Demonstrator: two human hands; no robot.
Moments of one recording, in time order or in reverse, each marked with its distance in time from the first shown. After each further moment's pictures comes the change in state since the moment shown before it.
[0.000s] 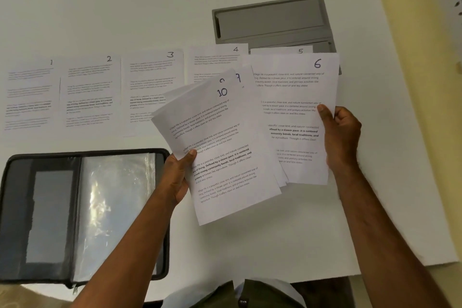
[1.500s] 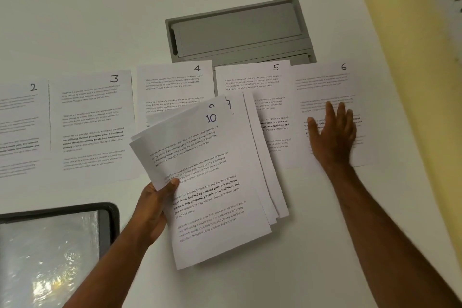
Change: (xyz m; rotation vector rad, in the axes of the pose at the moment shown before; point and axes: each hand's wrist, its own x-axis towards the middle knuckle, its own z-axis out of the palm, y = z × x) left_hand 0.083 -0.010 0.064 0.067 -0.006 -0.095; right_hand 0.184 0.130 -0.004 -1.055 -0.033 -0.145
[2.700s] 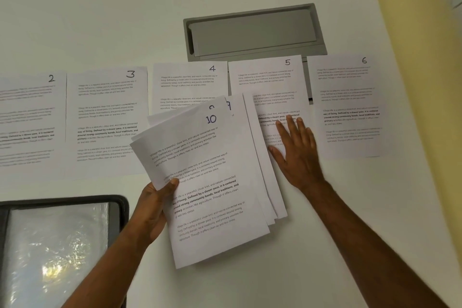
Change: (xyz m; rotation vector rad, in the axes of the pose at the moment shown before) left_hand 0.005 -0.002 -0.031 -0.026 0.001 0.004; right_hand -0.057 -0.060 0.030 -0.107 0.031 -0.572
